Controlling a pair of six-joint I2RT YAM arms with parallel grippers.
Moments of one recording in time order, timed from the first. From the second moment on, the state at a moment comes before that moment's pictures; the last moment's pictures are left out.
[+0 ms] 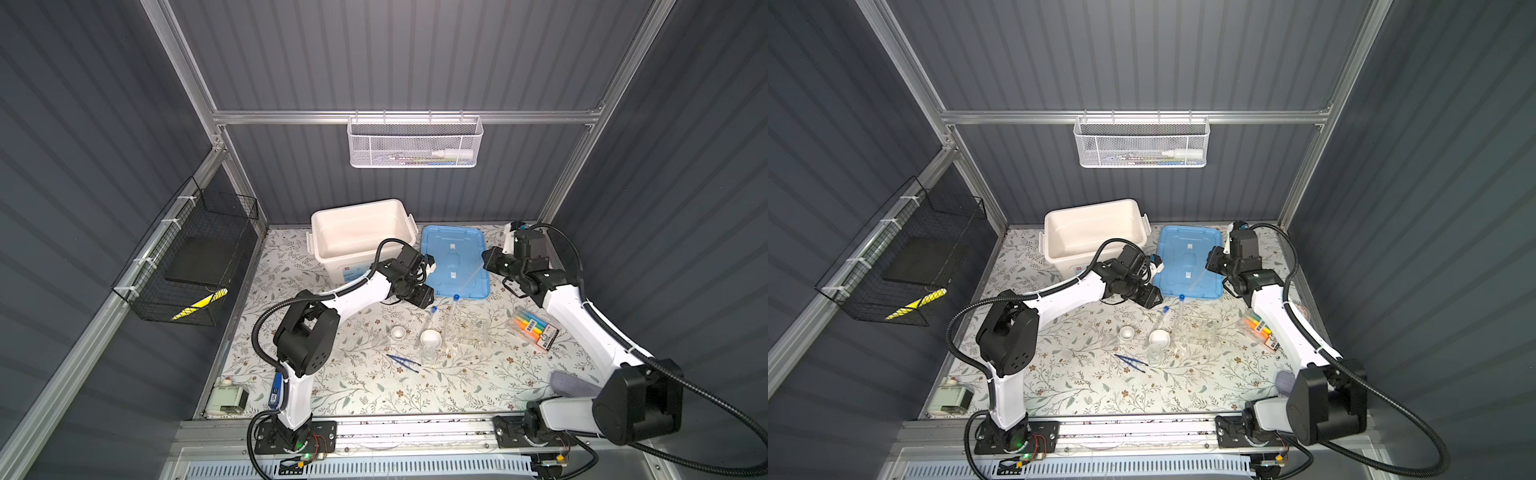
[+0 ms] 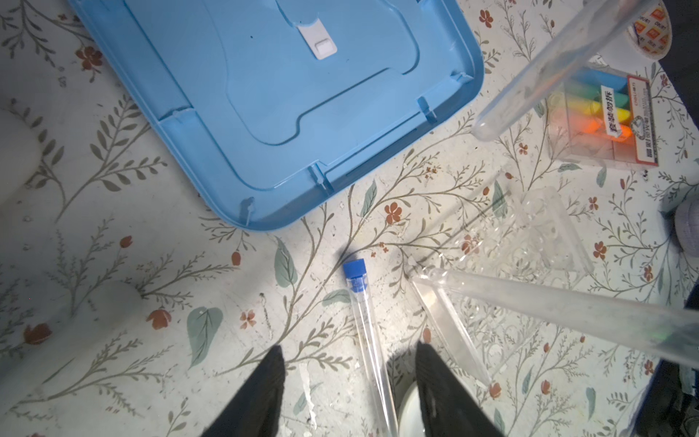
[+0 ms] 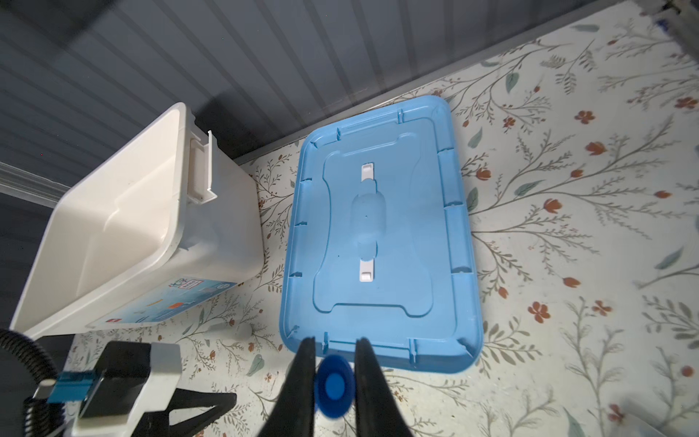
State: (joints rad) left arm -0.74 1.97 1.52 -0.53 0.27 -0.12; right arm 0.20 1.33 1.08 -0.32 -0.05 0.46
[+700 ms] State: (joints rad) left arm -0.76 1.97 1.49 -0.59 0.27 -0.21; right arm 0.52 1.05 0.87 -0.31 0.38 0.35
